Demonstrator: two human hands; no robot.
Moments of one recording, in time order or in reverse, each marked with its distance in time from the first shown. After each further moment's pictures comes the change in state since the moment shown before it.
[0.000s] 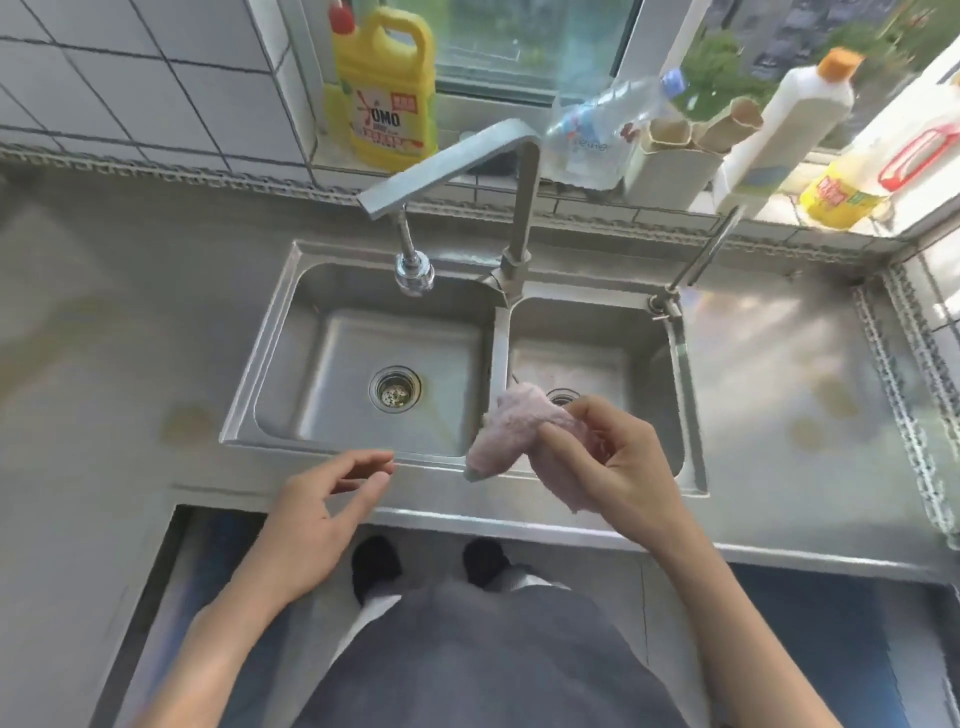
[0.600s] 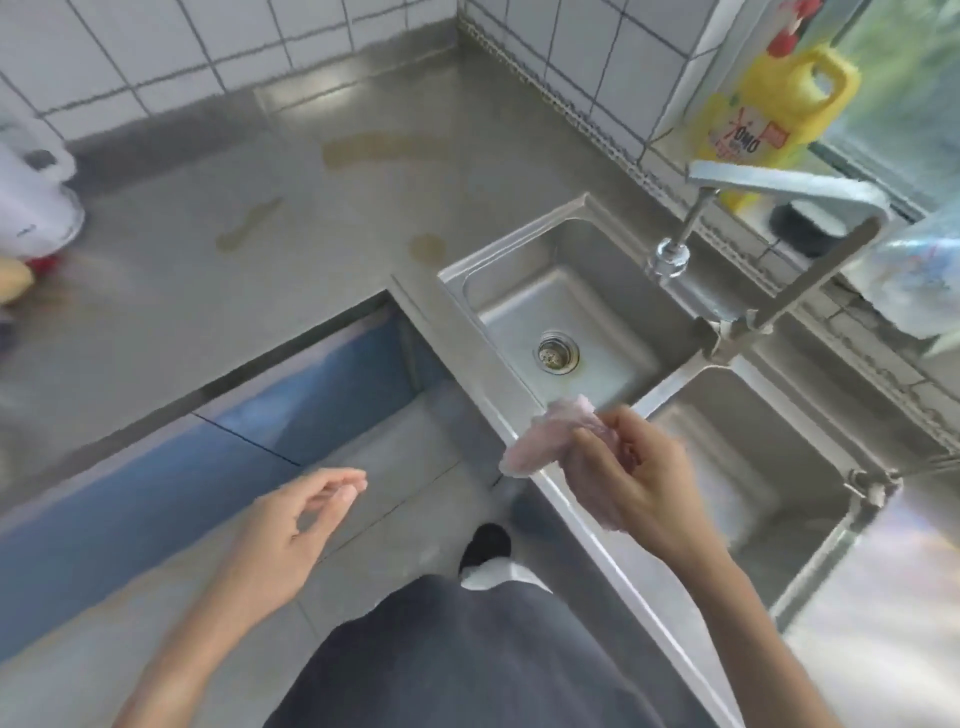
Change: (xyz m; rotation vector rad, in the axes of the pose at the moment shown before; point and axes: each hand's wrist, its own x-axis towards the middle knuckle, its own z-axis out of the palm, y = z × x) left_hand -0.239 -0.020 0.125 -0.150 0.697 -0.456; right_hand -0.003 0.008 0.017 -0.309 -0.670 -0.453
